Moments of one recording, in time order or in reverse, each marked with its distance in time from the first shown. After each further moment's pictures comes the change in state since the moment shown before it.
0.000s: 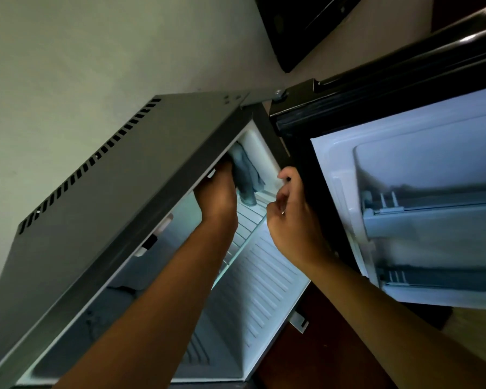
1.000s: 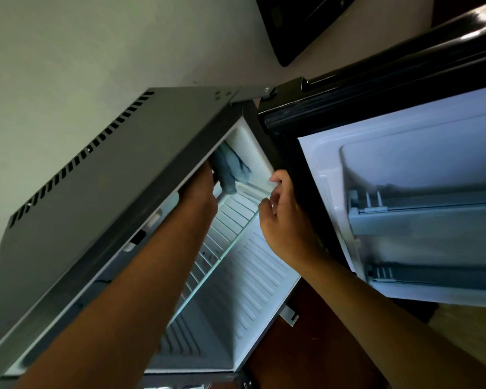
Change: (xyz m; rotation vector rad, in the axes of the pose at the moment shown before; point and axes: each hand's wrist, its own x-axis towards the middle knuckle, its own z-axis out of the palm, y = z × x) left_hand 0.009 0.008 -0.006 0.052 -0.155 -0.083; right_hand -0.001 0.009 -0.003 -0.070 -0.061 -0.002
